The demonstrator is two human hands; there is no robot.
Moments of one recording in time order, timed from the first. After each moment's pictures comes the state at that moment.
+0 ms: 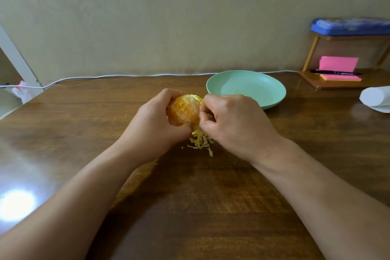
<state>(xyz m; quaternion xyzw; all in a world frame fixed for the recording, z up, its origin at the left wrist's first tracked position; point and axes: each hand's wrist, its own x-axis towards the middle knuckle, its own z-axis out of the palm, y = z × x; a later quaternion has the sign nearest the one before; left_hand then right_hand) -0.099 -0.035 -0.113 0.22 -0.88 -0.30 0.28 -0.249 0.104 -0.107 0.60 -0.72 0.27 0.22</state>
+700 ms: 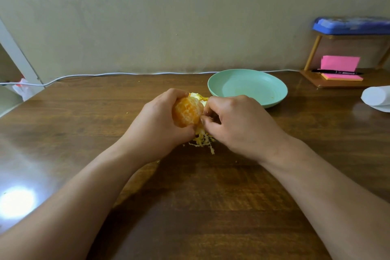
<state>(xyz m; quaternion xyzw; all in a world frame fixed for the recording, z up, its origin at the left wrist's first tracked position) -0.100 -0.032 -0.113 0.22 -0.90 -0.25 0.27 -0.253 0.111 -0.105 0.62 -0.73 0.25 0.15</state>
